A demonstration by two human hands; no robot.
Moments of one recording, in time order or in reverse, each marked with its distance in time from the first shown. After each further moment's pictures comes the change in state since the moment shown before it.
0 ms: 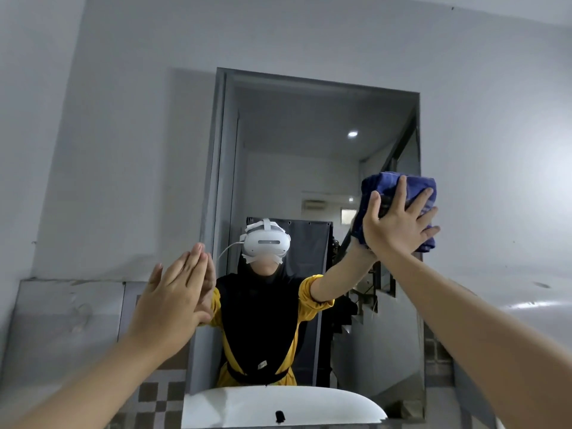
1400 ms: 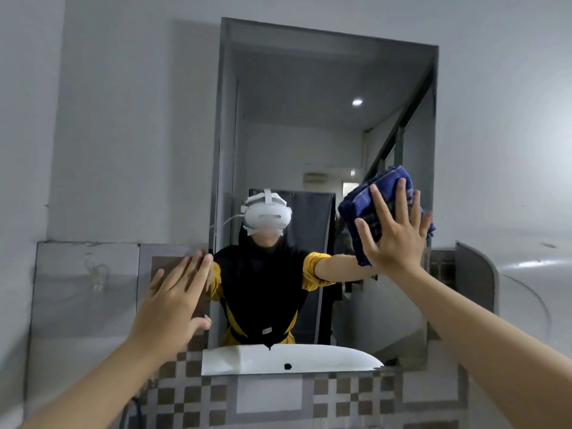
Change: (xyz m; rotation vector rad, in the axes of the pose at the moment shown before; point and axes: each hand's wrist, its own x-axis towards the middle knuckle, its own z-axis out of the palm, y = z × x) left_hand -0.059 -0.013 0.030 -0.105 -0.167 0.004; right_hand -0.072 0.058 0.005 -0.113 -0.069 -0.470
